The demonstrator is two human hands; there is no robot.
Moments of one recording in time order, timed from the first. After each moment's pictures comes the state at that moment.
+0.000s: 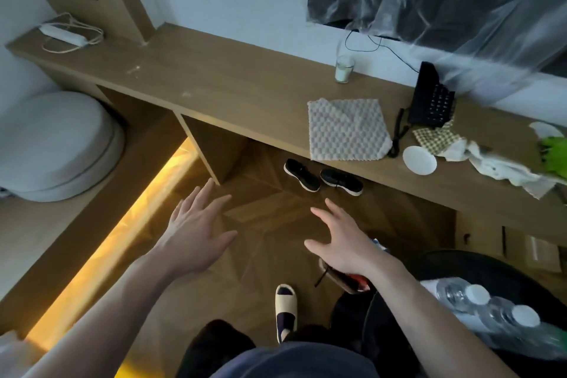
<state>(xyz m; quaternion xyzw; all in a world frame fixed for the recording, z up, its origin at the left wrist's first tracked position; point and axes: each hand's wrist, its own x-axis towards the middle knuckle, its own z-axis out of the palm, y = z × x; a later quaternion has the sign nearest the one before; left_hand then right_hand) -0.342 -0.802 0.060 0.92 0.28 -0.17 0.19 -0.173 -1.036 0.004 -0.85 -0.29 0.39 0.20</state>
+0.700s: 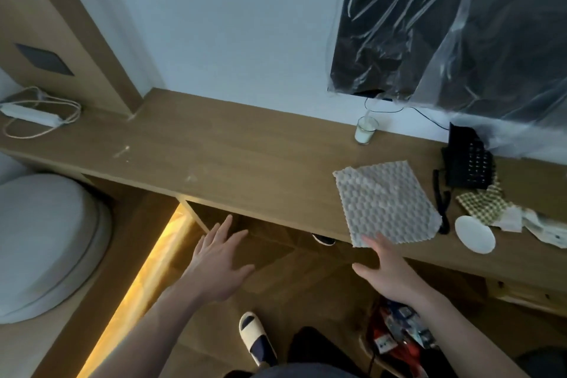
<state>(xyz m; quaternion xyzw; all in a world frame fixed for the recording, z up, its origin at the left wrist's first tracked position) -0.175 -0.557 0.011 0.92 0.22 -0.22 0.23 -0.019 -0.875 -0.039 -0.89 -0.12 0.37 0.25</state>
